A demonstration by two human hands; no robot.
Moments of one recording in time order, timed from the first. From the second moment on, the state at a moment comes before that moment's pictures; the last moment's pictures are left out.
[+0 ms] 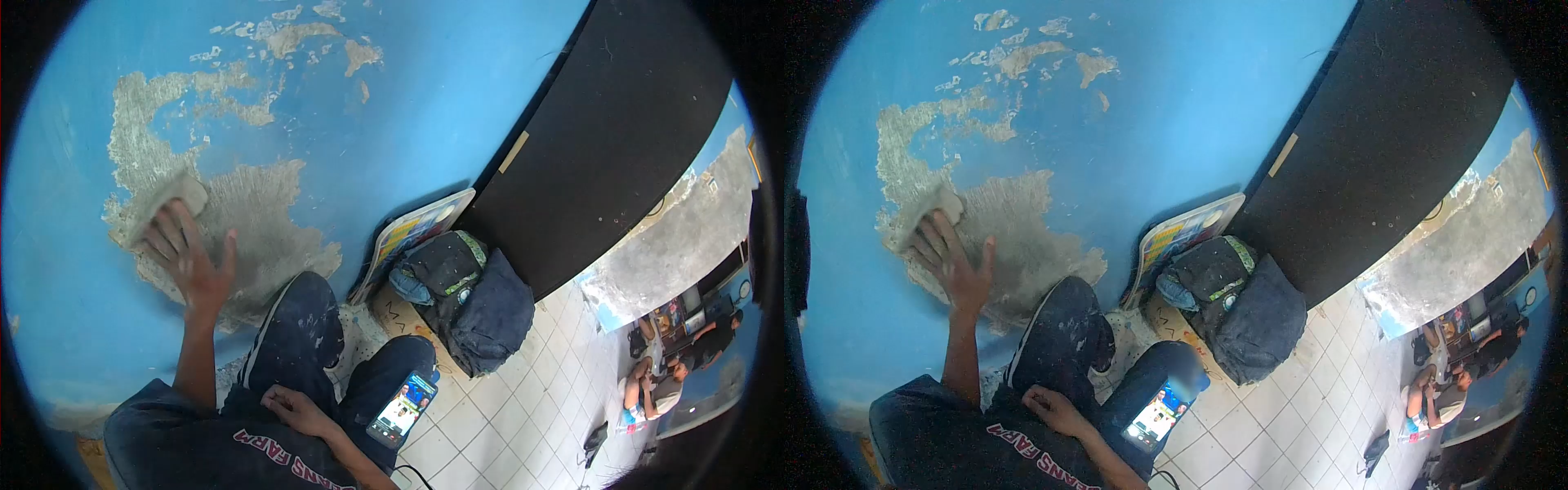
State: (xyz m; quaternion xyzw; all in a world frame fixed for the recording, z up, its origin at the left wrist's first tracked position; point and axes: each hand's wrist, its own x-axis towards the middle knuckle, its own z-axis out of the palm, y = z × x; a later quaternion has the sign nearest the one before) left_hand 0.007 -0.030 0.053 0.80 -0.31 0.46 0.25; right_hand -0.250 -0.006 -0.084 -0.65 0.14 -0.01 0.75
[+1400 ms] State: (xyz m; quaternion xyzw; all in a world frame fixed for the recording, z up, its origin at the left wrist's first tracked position) left_hand 0.006 -0.027 0.056 0.81 -0.31 0.44 0.24; right_hand -0.251 -0.007 -0.078 -0.63 0.13 0.00 0.76
